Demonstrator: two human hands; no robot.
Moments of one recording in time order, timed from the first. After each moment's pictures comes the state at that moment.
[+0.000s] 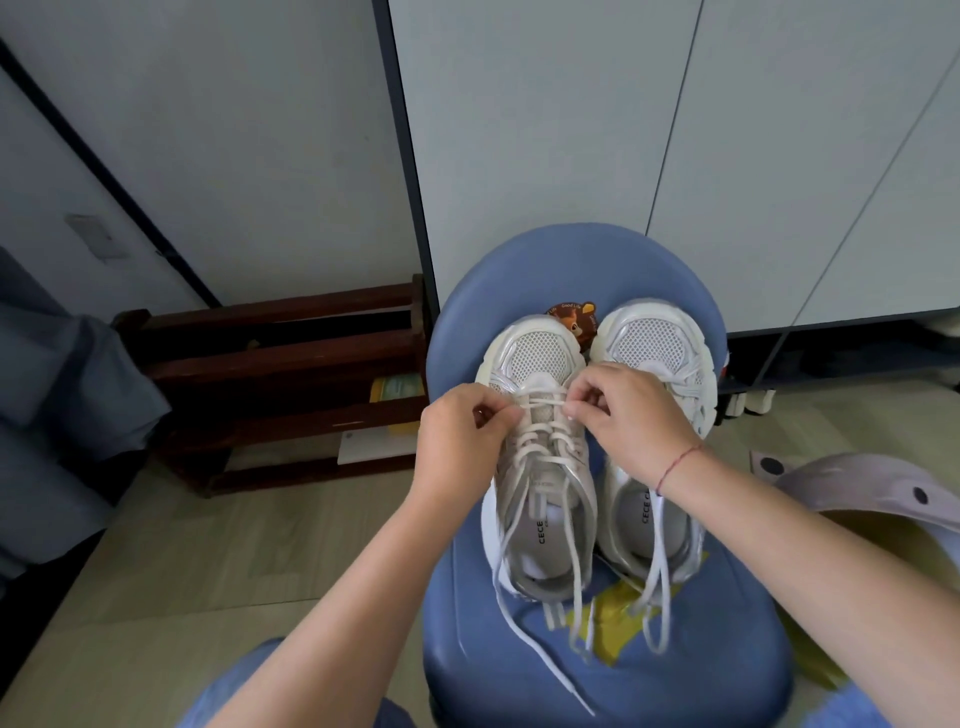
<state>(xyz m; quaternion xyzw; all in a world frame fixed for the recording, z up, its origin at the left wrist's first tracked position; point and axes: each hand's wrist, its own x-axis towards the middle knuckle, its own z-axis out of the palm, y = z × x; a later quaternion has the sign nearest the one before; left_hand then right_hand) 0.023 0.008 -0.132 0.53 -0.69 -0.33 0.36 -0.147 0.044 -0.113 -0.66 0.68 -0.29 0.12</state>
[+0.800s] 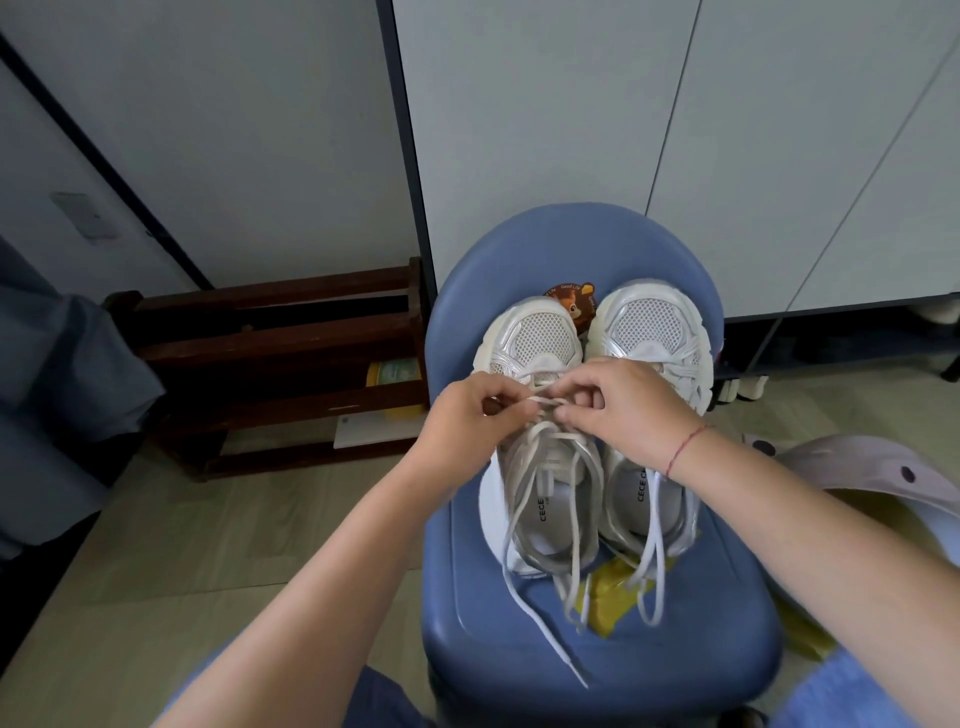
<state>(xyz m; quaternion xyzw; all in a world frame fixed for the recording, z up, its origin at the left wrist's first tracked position) 0.029 0.006 -0.135 0.43 -0.69 -0.49 0.31 -0.144 0.055 -0.104 -0.68 0.66 -0.25 0.18</state>
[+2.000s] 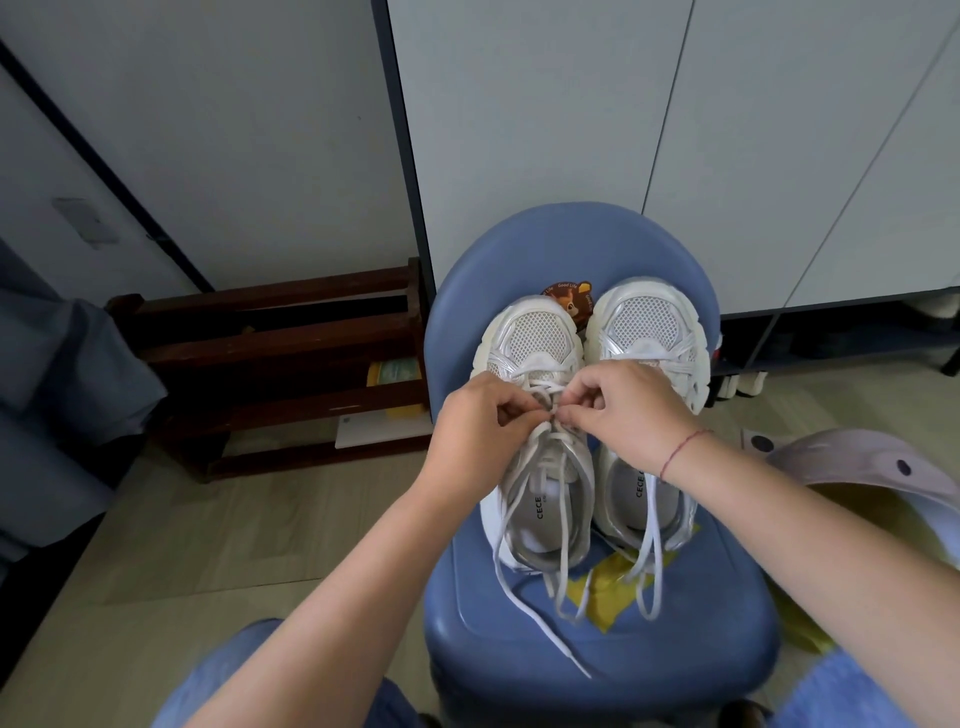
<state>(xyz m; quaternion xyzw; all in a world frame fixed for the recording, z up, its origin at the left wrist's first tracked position) 0.022 0.023 -0.133 0.45 -0.76 -0.32 0.34 -0.139 0.062 -0.103 -0.65 0.70 -0.25 0.16</state>
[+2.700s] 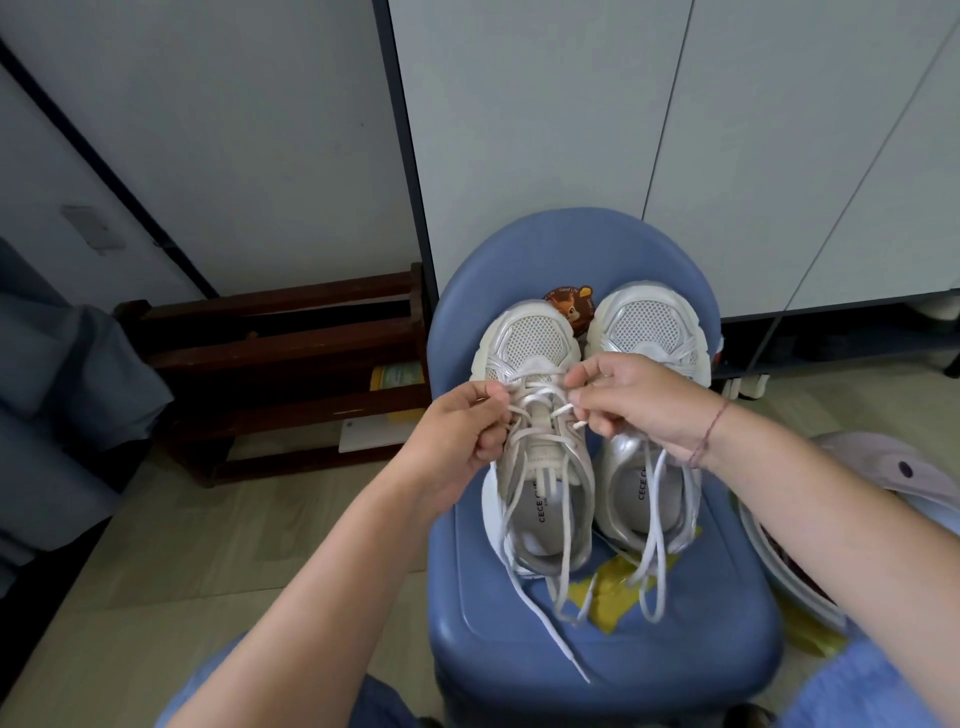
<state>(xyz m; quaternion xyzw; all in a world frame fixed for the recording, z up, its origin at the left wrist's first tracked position) 0.036 0.015 -0.128 0.40 -0.46 -0.72 0.34 -0.150 0.060 -0.091 -0.50 0.62 -0.36 0.49</state>
